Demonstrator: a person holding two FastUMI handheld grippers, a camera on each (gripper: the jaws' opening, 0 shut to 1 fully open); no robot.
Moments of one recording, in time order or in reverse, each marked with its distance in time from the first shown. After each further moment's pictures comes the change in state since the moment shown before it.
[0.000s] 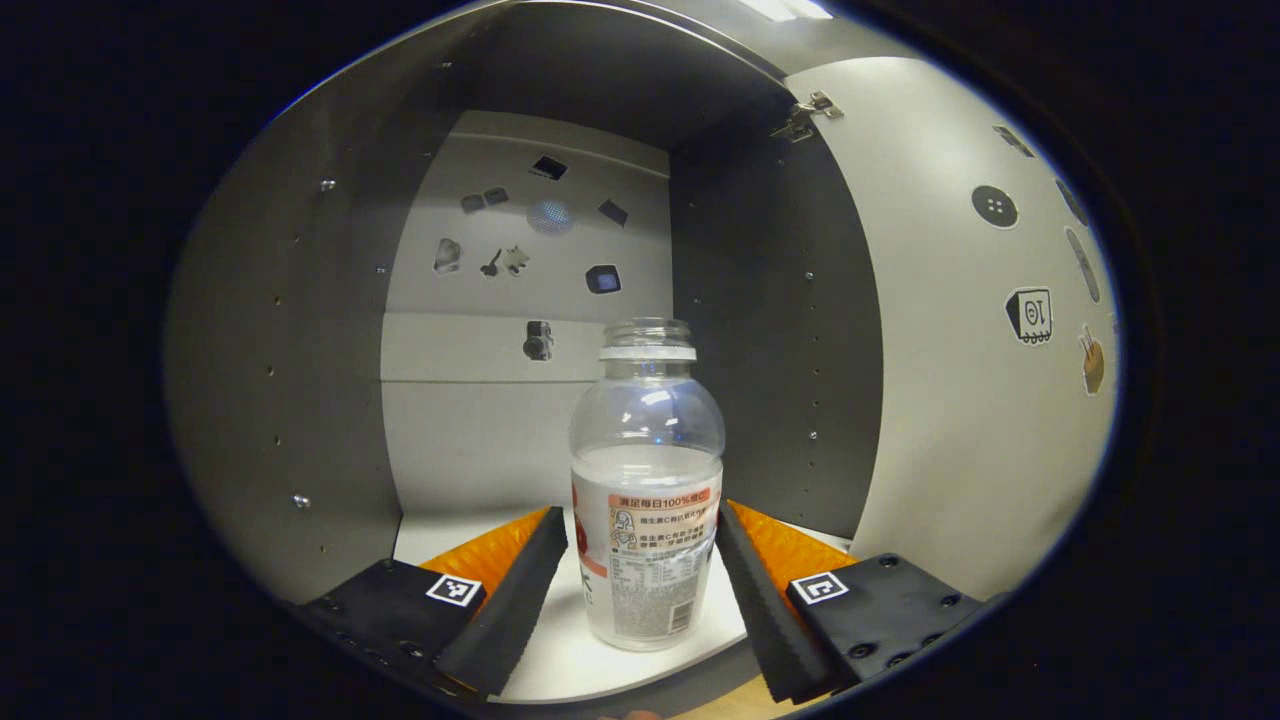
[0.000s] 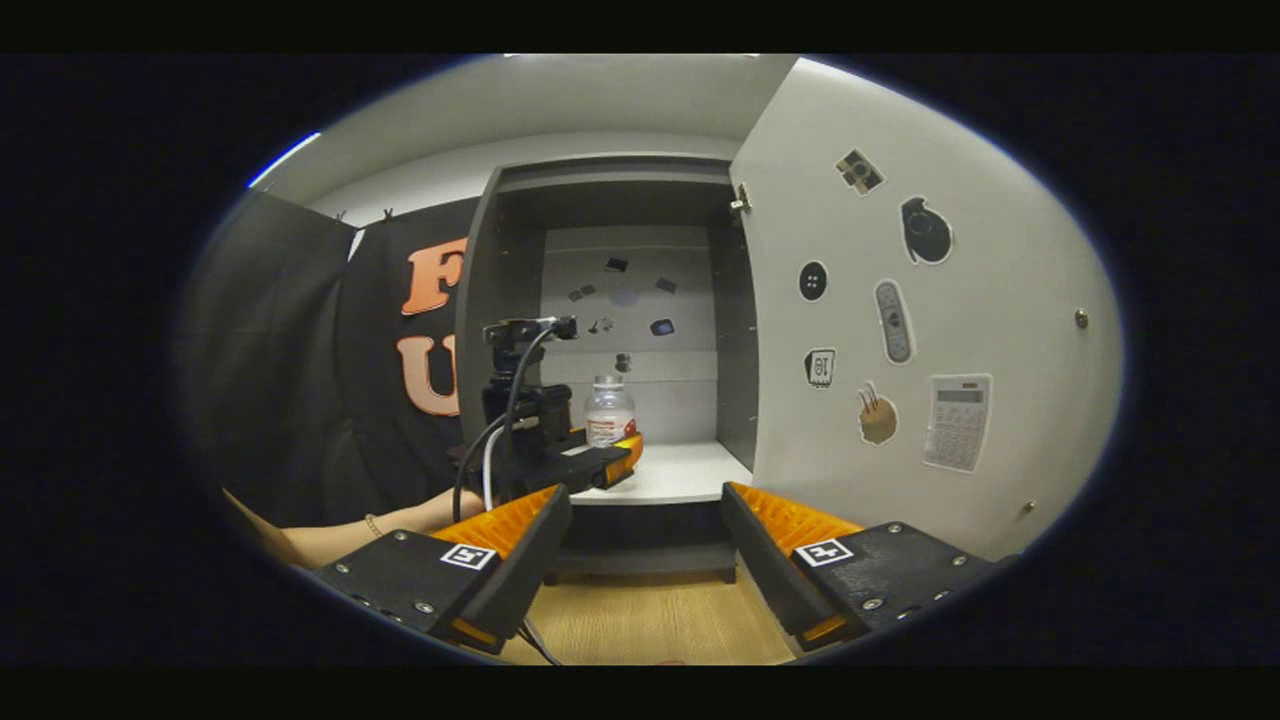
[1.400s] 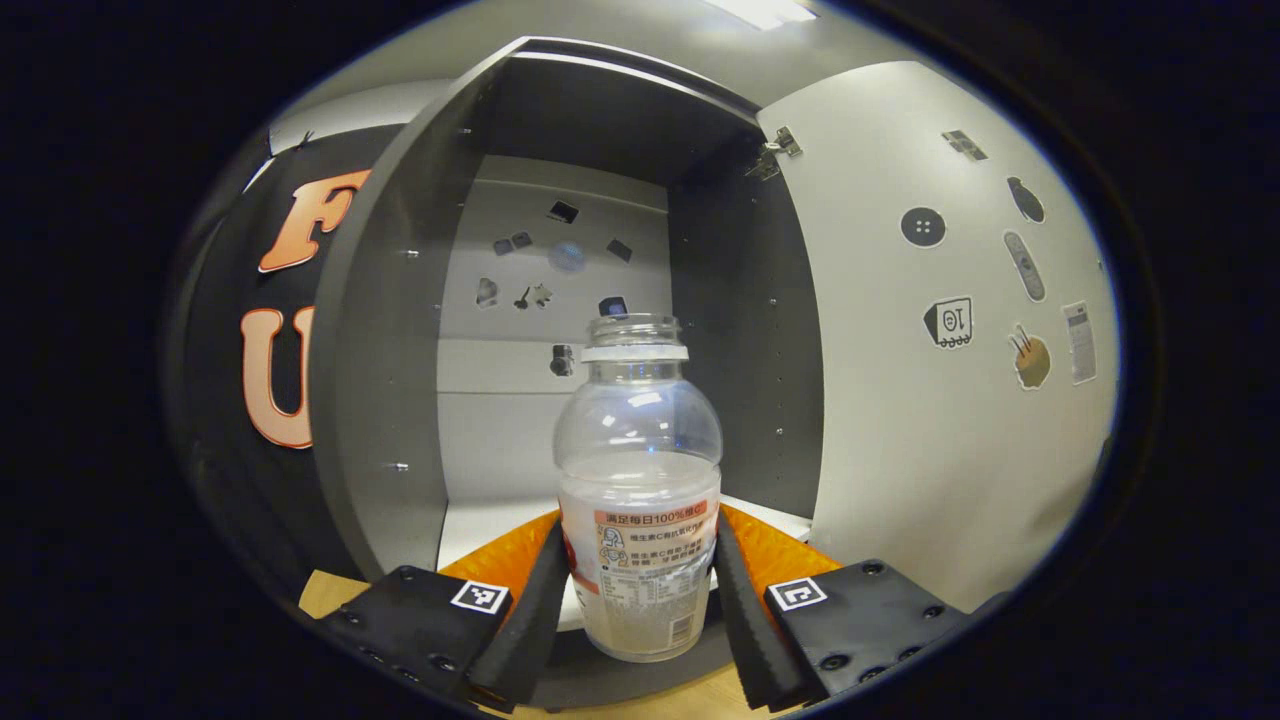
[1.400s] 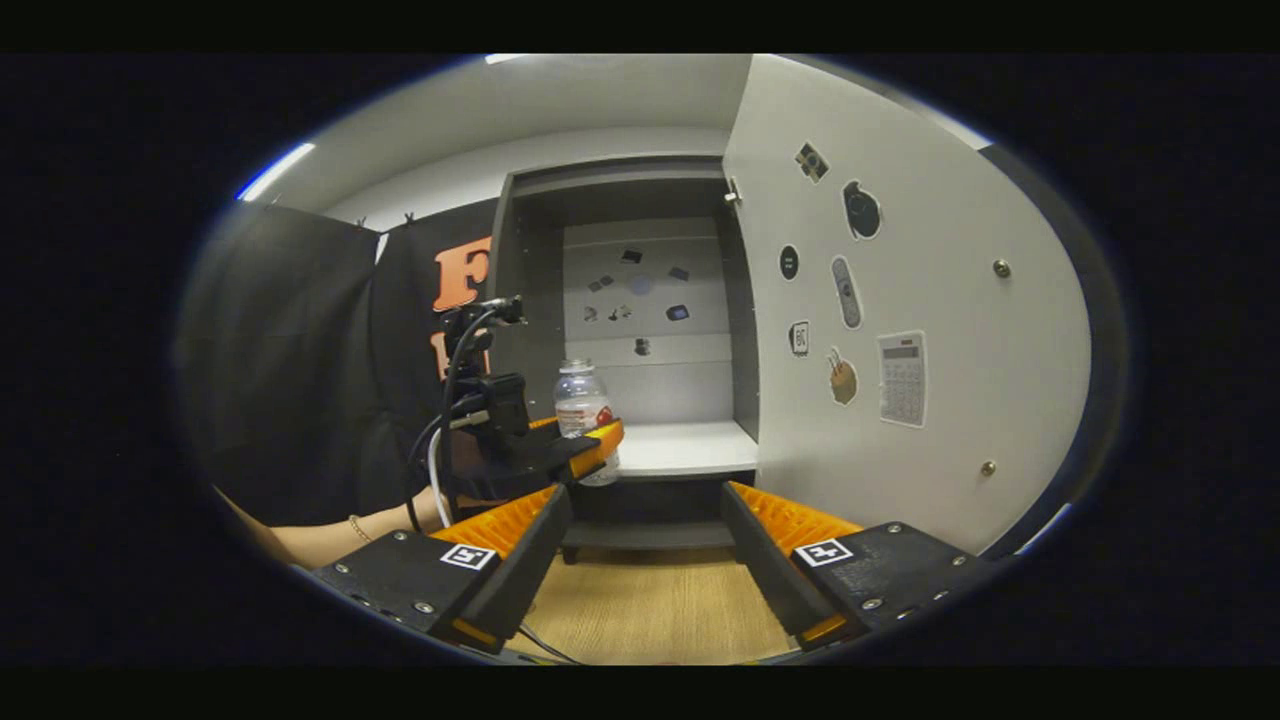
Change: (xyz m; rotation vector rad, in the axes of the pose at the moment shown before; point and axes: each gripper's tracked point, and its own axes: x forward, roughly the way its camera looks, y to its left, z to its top) left arm -0.105 -0.011 0.005 0.017 -0.055 0.081; right arm -0.050 -0.004 -0.019 0.025 0.045 0.116
